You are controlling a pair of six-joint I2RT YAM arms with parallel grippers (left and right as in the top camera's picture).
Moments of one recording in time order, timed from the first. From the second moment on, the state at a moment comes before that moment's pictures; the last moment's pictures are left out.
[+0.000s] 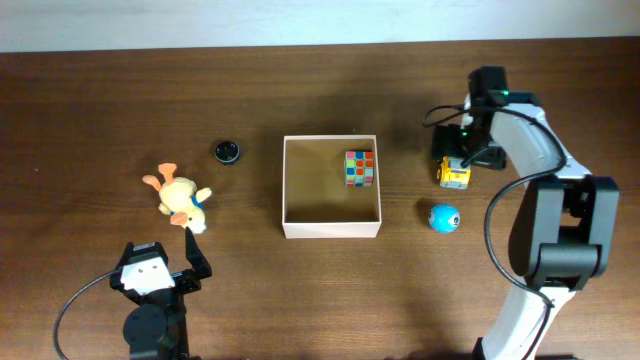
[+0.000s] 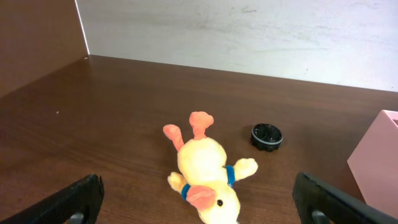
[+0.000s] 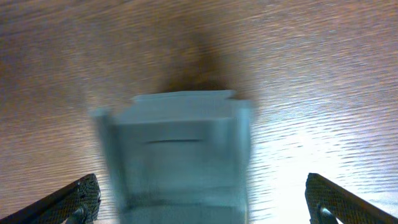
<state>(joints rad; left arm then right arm) 0.09 0.01 0.07 -0.22 -0.15 -0.07 -0.07 2.08 1.58 -0.90 -0.02 0.15</state>
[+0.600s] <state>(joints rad) 0.09 0.01 0.07 -0.22 -0.15 -0.07 -0.10 2.08 1.57 -0.91 -0.11 0.04</state>
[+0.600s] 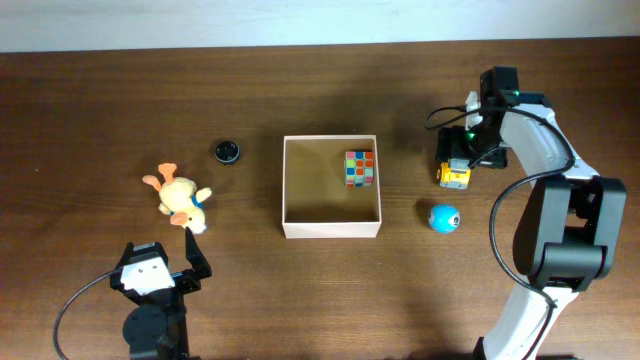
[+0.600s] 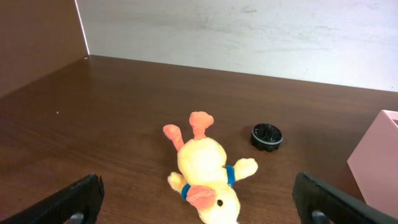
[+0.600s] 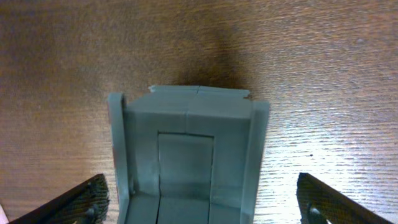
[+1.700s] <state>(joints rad) 0.09 0.01 0.07 -0.22 -0.15 -0.07 -0.10 2.08 1.57 -0.93 -0.08 0.00</state>
